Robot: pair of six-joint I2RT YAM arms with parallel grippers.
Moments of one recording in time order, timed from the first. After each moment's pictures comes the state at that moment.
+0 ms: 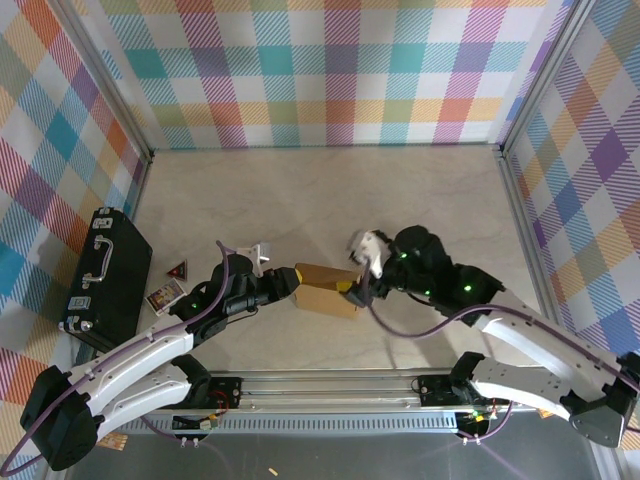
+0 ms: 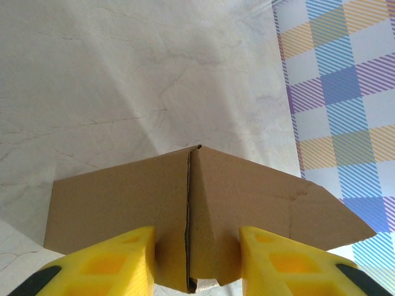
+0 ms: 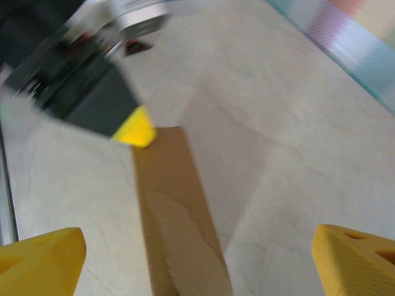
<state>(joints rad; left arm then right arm) -0.69 0.90 0.49 -0.11 0.16 -0.95 0.84 0.95 0.93 -0.51 -0.12 -0.16</state>
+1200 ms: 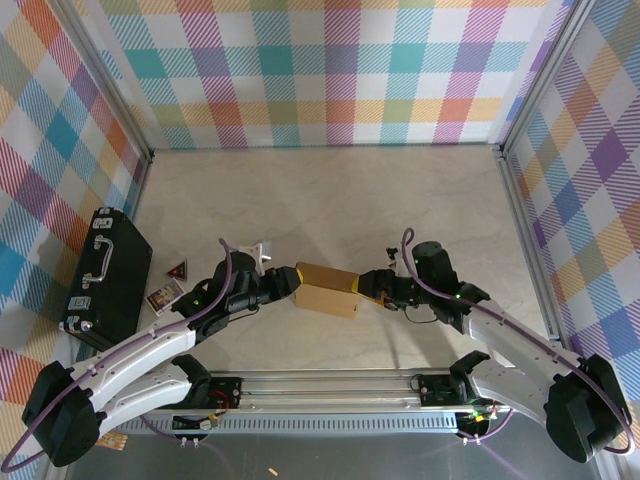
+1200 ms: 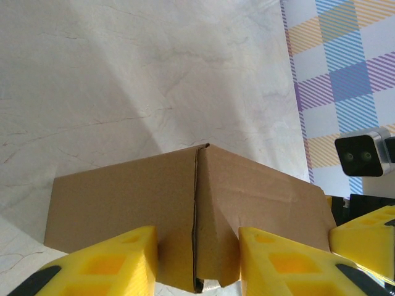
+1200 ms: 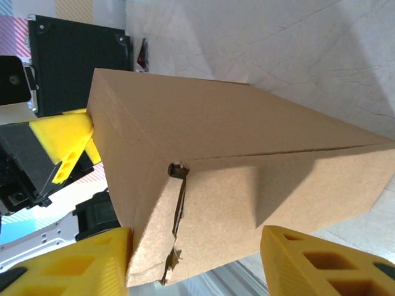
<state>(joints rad) -0.69 0.94 0.52 -0.13 0.16 -0.93 0.53 0.99 0.48 -0.14 -0.67 0.92</state>
